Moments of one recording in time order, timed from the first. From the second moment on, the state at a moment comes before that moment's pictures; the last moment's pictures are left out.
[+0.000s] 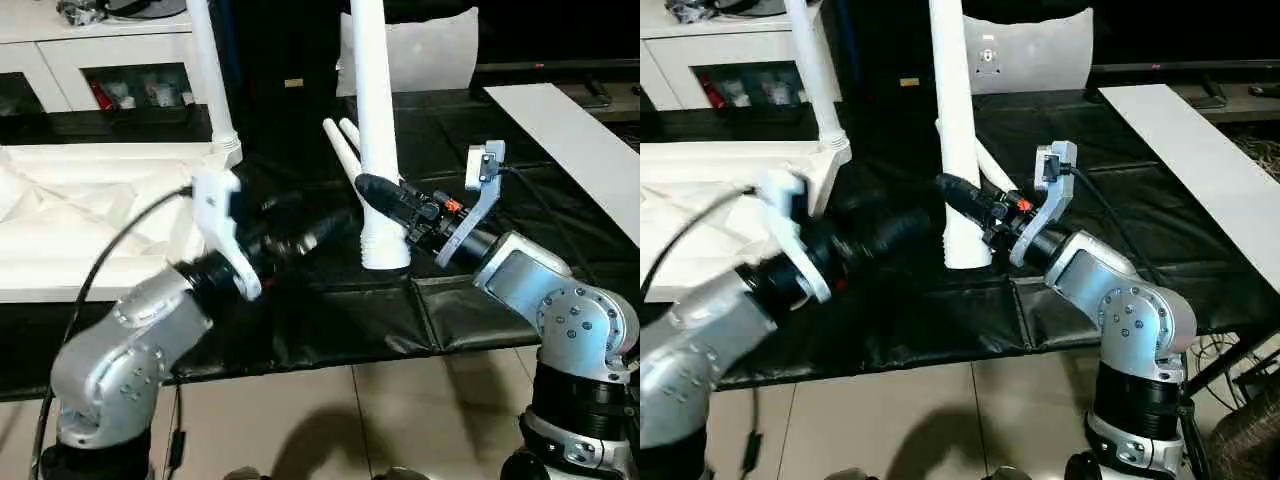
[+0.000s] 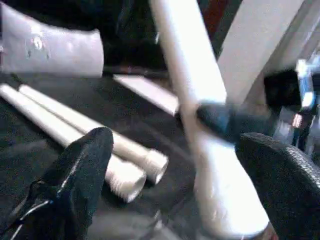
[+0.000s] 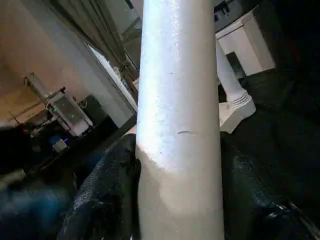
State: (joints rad) left arm -0.30 0.15 0.12 -0.52 -0.71 0.87 -0.34; right arm -0.46 -0.12 -0.24 -0.25 0.72 1.01 0.46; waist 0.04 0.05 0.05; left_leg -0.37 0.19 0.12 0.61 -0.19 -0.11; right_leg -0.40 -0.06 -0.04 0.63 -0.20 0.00
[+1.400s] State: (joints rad) left arm -0.44 -0.03 0.12 -0.28 -0.65 0.72 -0.17; right arm -0.31 -0.14 0.21 -0.19 0.20 0.34 0.42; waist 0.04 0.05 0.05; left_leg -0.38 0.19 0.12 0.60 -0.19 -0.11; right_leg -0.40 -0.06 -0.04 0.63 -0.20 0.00
